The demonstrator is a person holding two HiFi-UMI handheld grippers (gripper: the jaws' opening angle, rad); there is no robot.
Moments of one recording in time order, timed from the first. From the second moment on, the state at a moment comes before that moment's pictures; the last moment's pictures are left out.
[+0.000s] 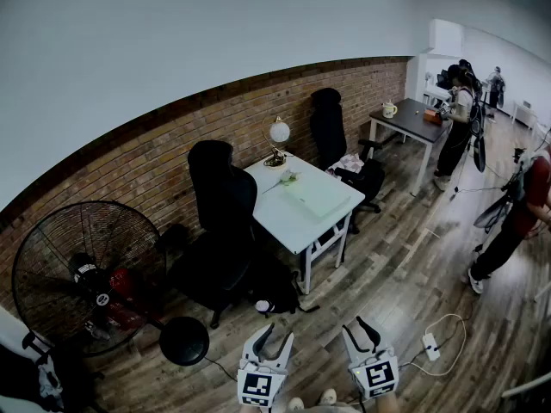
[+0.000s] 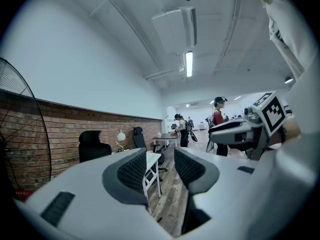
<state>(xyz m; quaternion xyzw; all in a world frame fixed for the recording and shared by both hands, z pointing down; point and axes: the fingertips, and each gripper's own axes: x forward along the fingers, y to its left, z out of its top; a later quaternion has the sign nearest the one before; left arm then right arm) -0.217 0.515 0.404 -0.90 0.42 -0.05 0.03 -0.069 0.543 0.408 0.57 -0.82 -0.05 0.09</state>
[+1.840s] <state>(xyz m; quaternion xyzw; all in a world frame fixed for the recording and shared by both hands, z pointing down) -0.135 0.314 0.424 -0.90 0.43 -0.09 0.02 0.006 0.343 0.424 0.56 -0.82 -0.04 0.09</state>
